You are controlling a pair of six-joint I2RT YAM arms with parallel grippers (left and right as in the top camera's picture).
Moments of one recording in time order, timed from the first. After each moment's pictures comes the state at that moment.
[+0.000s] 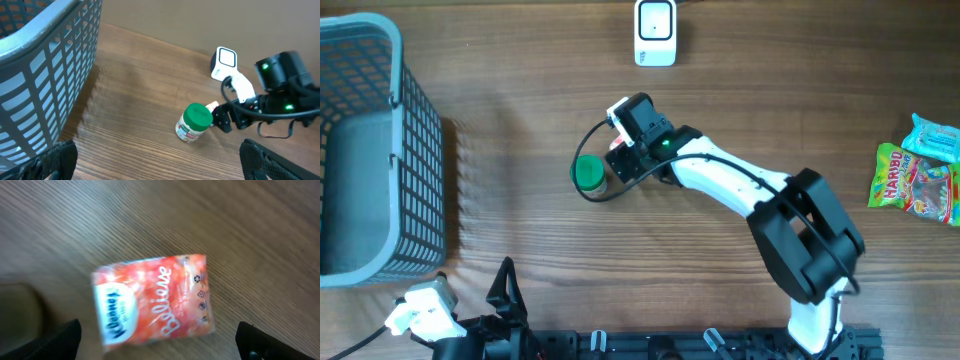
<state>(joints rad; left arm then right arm) -0.02 0.01 0.84 -1.16 -0.06 -0.31 0.68 2.04 1.33 -0.34 0.09 -0.04</state>
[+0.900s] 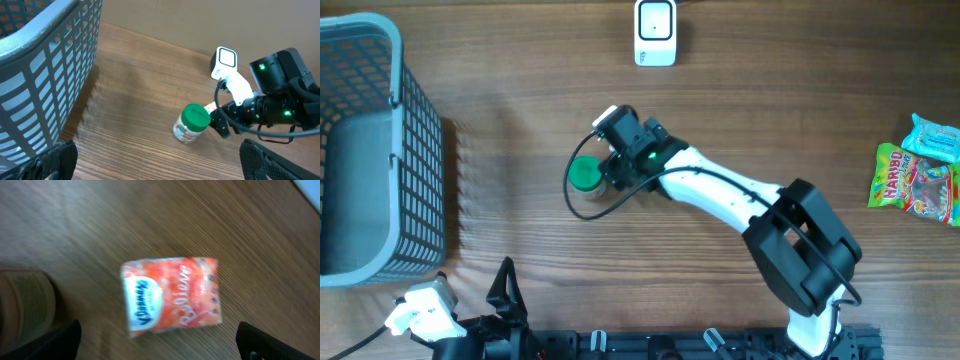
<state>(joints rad) -0.02 0.01 0.84 -1.16 -0.06 -0.31 0.78 1.99 1.33 -0.37 0.24 -0.09</state>
